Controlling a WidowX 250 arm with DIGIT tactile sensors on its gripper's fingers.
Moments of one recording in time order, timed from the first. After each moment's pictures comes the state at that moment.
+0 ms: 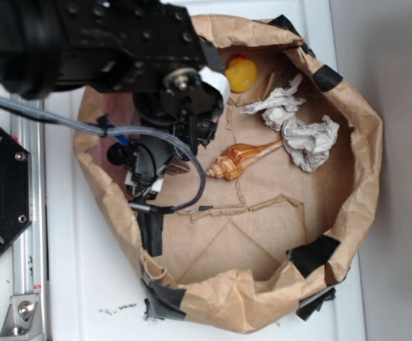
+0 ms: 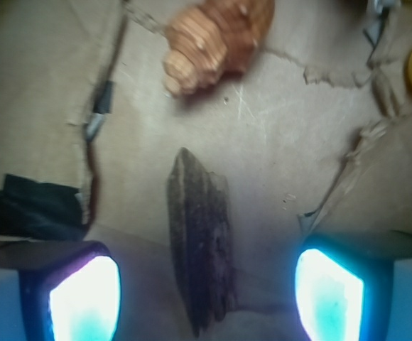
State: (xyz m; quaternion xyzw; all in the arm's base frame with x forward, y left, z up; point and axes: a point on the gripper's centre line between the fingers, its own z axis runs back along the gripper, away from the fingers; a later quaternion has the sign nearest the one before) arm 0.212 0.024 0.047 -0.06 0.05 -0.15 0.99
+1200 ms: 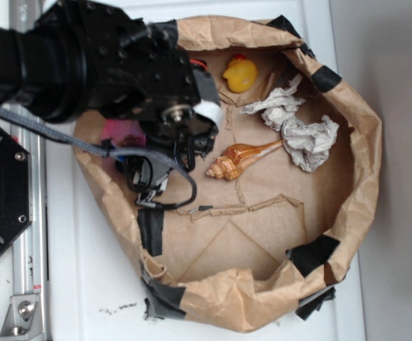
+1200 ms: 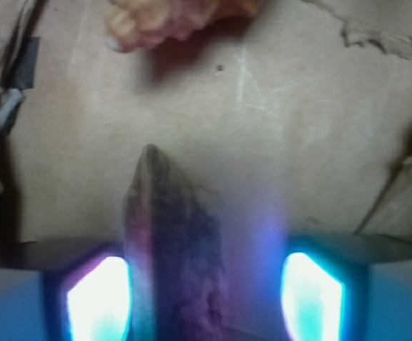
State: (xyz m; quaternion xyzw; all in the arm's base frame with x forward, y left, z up) arm 0.208 0.025 0.012 -0.04 0.04 -0.15 0.99
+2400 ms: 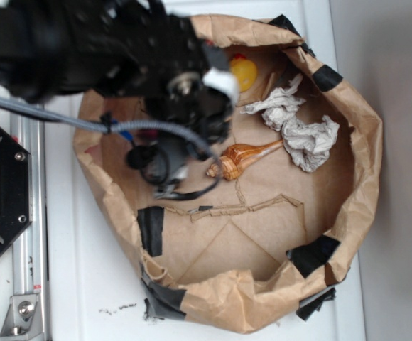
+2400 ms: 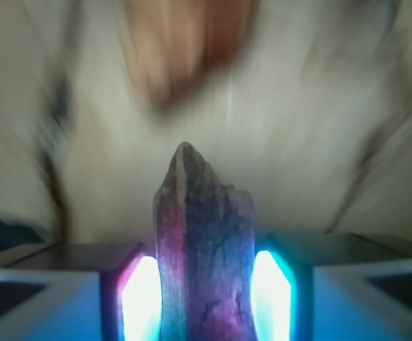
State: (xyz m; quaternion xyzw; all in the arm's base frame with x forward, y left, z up) arm 0.240 0.021 0.076 -0.05 -0.04 -0.11 0.99
